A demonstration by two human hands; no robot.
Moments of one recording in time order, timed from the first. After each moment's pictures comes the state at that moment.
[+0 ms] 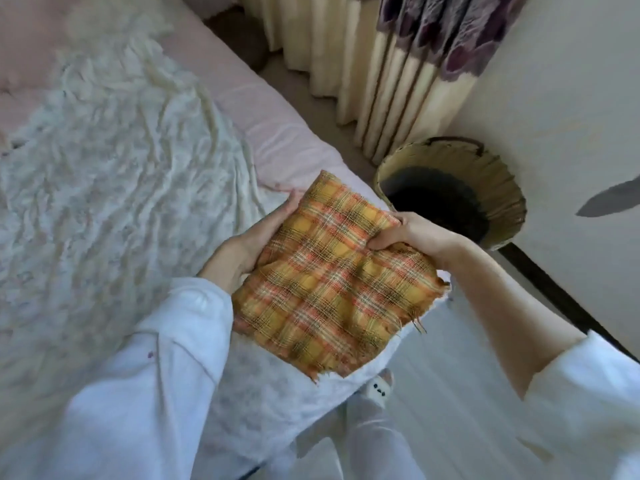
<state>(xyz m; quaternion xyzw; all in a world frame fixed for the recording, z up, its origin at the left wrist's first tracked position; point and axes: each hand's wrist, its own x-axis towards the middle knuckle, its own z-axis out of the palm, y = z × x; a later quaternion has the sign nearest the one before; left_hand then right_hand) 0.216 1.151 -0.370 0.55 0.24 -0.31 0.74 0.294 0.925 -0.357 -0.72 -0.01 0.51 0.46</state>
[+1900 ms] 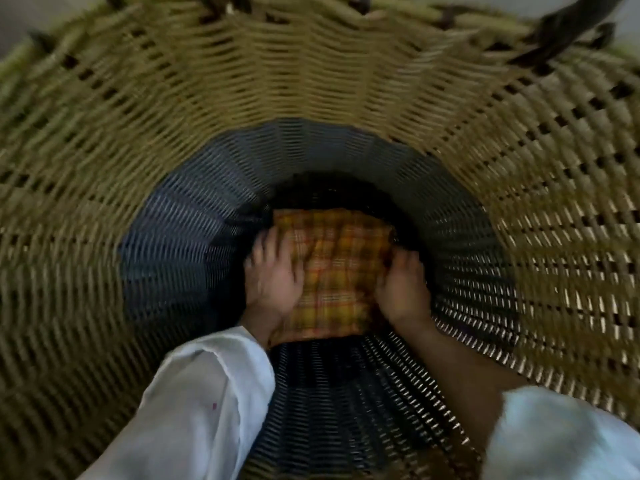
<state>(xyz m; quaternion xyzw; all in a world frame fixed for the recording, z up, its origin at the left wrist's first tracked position) 0.584 0.858 -1.013 0.96 0.16 -0.17 0.14 0.626 0.666 -0.999 -0.95 0.03 0.28 0.16</state>
